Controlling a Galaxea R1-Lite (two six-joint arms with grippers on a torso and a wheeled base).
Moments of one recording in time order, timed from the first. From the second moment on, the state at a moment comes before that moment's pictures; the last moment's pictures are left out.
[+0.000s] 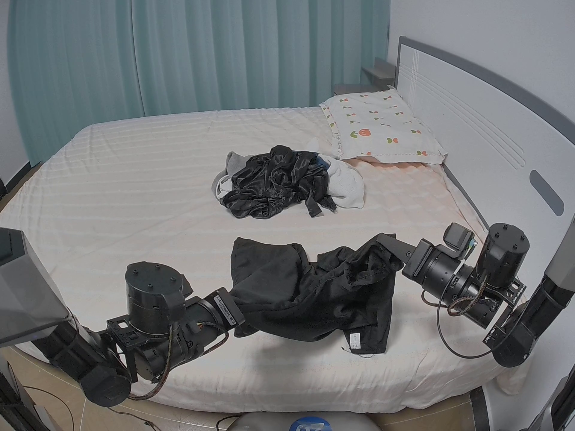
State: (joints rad) left arm -0.63 1.87 -0.40 -1.10 0.11 -0.90; right arm 0.50 1.92 -0.42 -1.51 0.12 0.72
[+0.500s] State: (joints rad) left arm -0.63 1.81 -0.36 -1.10 0.11 -0.92; right arm 0.51 1.90 -0.41 -1.51 0.07 0.72
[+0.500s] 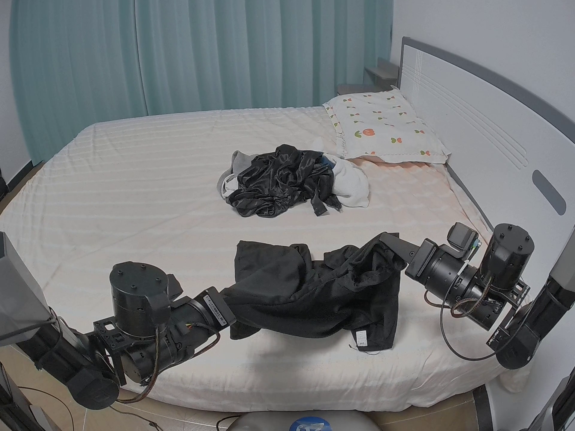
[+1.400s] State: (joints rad) left arm -0.64 1.71 -0.33 -1.08 0.12 -0.92; right arm 0.55 1.90 -0.45 -1.51 -0.07 0.67
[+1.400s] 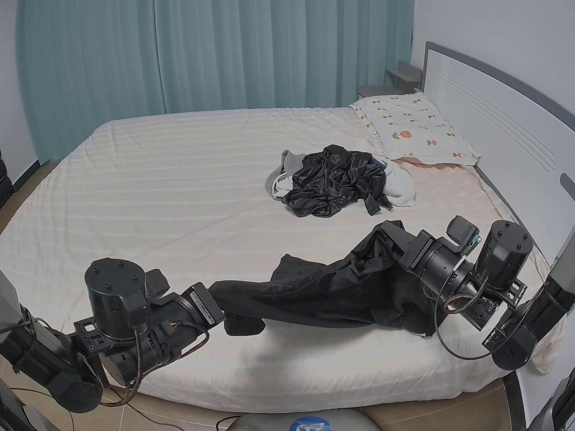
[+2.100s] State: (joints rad) left arm -0.63 1.65 -0.34 -1.04 0.13 -0.90; right arm 0.59 1.91 -0.48 -1.52 -0.17 0.62
